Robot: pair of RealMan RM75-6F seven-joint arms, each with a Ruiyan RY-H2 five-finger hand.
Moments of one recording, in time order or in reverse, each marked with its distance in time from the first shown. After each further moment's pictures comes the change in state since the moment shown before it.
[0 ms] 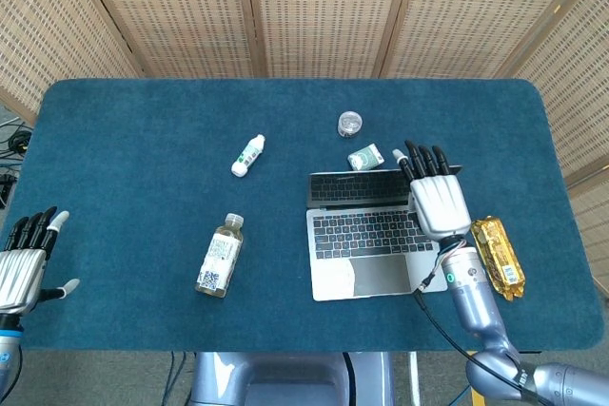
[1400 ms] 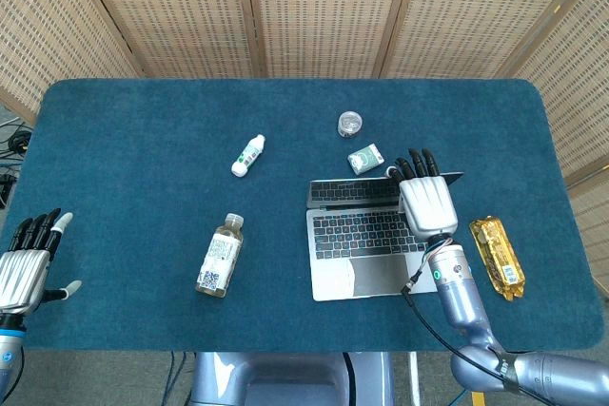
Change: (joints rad) left arm -0.007 -0.001 0.009 -0.002 -0.004 -0.019 0.012; right arm 0.101 -0.037 -0.077 0.015 0.079 0.073 -0.014
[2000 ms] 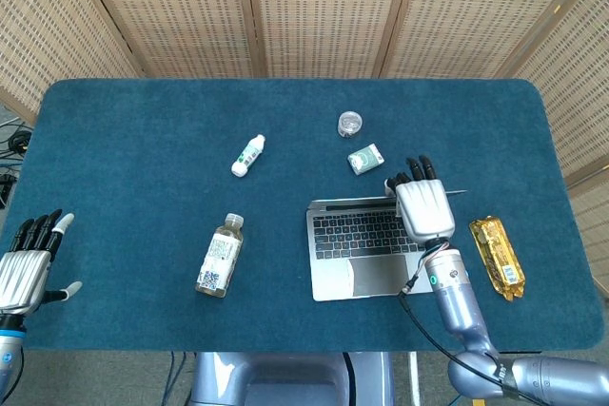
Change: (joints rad) left arm -0.001 0.005 0.003 -0.005 0.001 -0.002 0.001; right arm 0.016 -0.002 -0.022 -0.048 0.033 0.047 -0.060
